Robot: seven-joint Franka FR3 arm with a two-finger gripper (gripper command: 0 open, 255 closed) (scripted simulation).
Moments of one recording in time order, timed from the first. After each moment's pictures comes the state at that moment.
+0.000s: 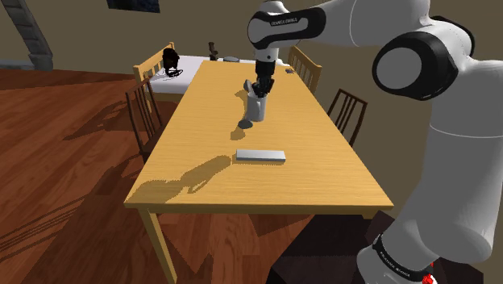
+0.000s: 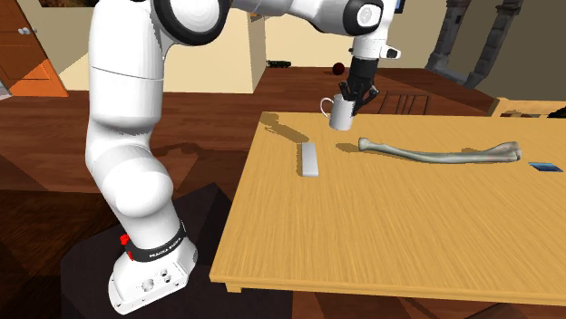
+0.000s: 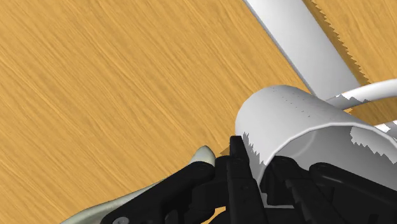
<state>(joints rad) 0.12 0.36 -0.32 -1.47 0.12 1.75 -0.35</state>
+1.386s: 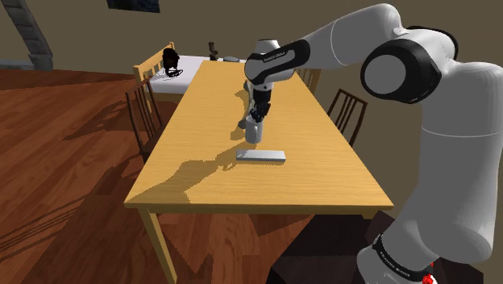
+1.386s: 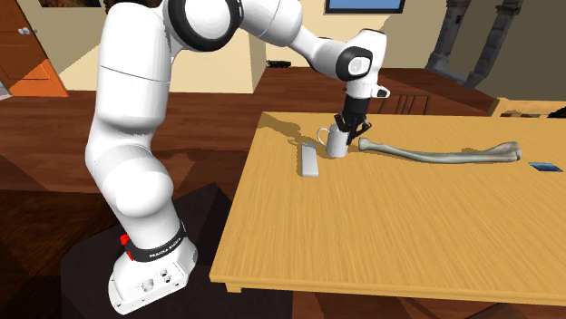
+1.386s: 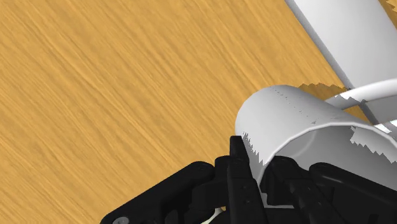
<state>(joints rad) 0.13 0.42 -0.31 -1.67 0.15 2.01 -0.38</state>
